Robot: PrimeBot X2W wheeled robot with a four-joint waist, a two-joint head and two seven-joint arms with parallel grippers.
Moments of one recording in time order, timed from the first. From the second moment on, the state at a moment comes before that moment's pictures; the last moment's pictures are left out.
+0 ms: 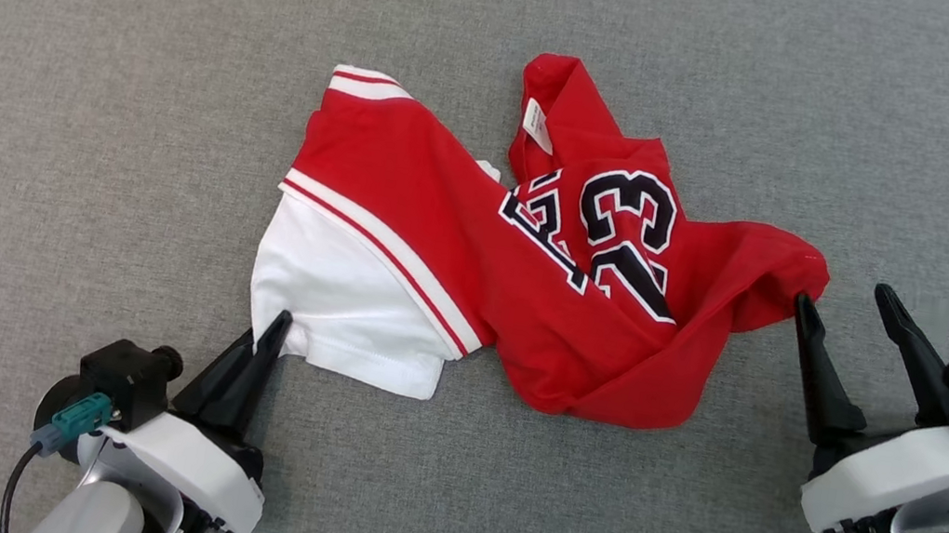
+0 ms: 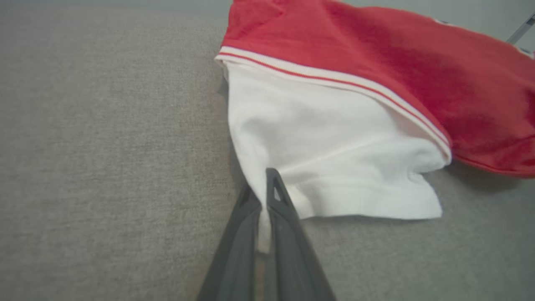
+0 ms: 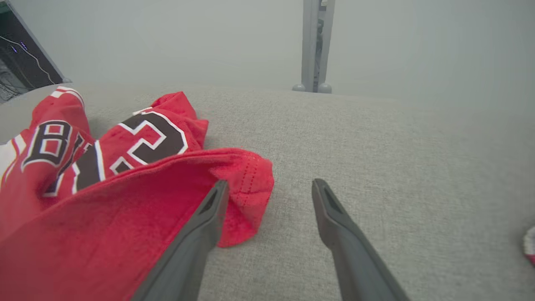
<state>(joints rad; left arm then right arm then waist) -0.21 0.23 -0.36 0.35 -0.48 -0.10 -0.20 -0.18 -0.15 0.05 -0.02 0.21 0.13 0.11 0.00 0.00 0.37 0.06</state>
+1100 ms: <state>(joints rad) -0.44 0.33 -0.24 -0.05 -0.41 -0.05 -0.23 -0.43 -0.24 0.07 -0.11 0.28 0.13 -0.03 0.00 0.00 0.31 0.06</state>
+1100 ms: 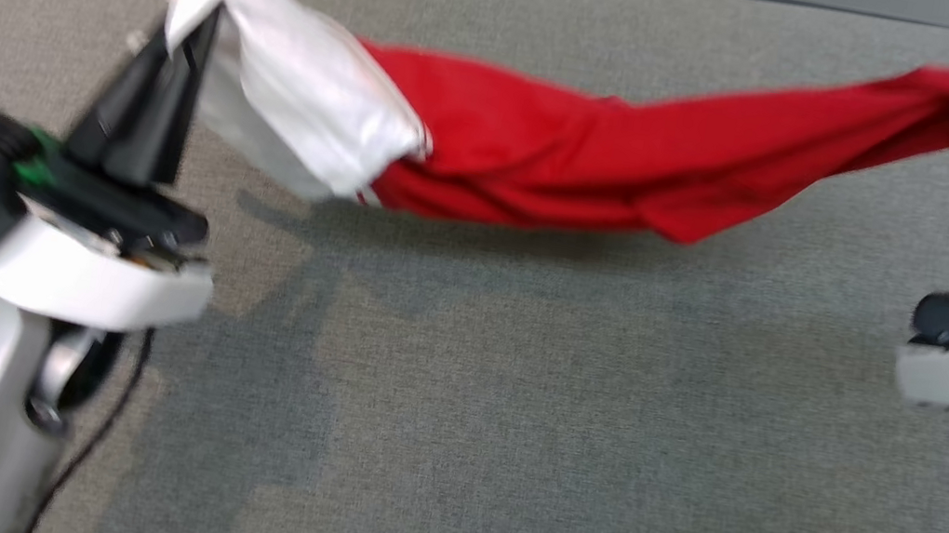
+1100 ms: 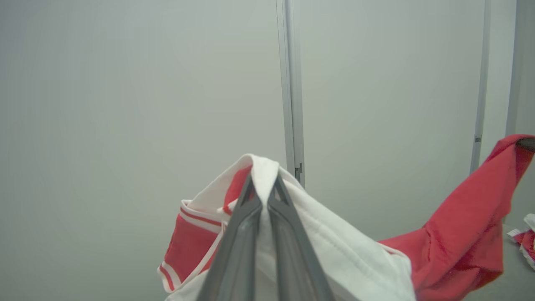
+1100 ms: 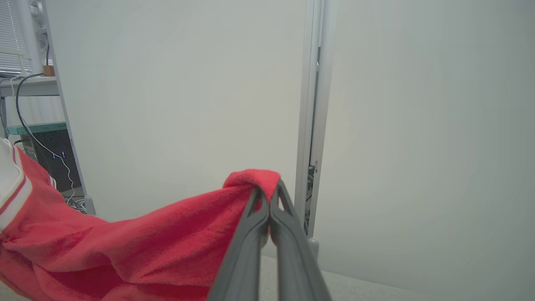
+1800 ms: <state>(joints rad) -0.78 0.41 -0.19 -0.22 -0.41 -0.04 -0.02 -0.57 -0.26 -0.08 -0.29 0.31 0.13 0.09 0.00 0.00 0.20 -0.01</state>
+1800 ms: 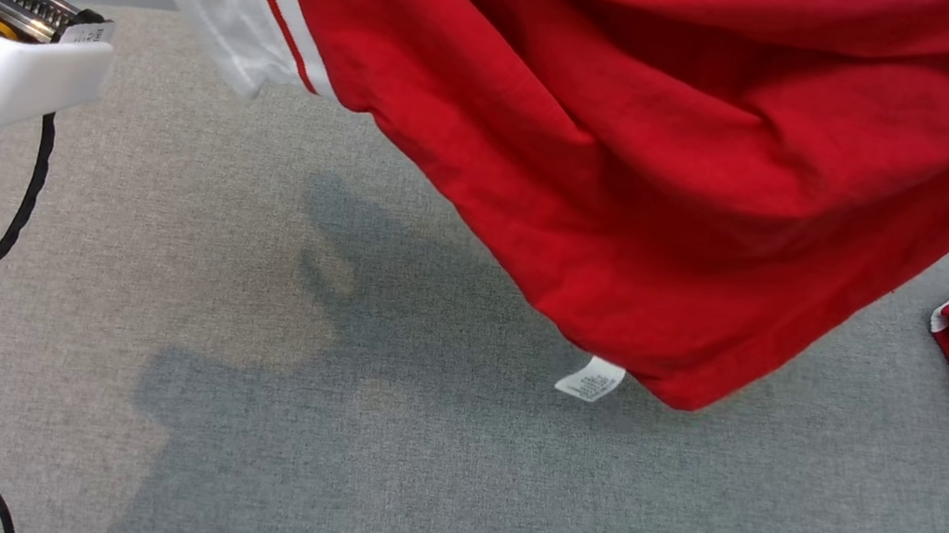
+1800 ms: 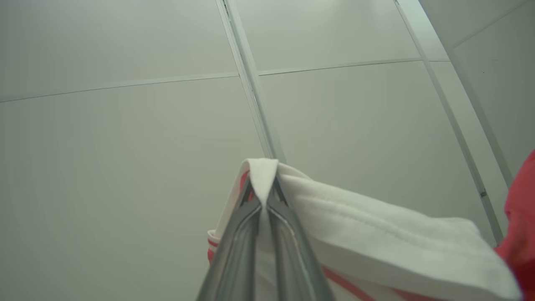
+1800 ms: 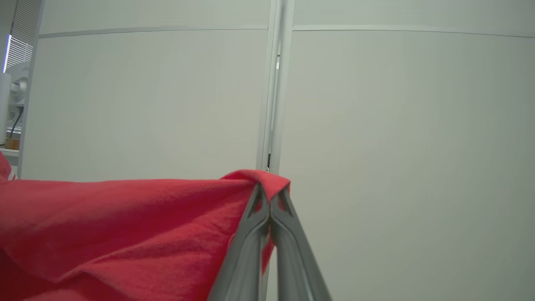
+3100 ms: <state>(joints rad) -0.23 0.22 -0.29 0.19 -0.55 0.01 -0.20 -0.21 -0.06 0.05 0.11 0.41 0.13 -0.07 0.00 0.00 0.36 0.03</state>
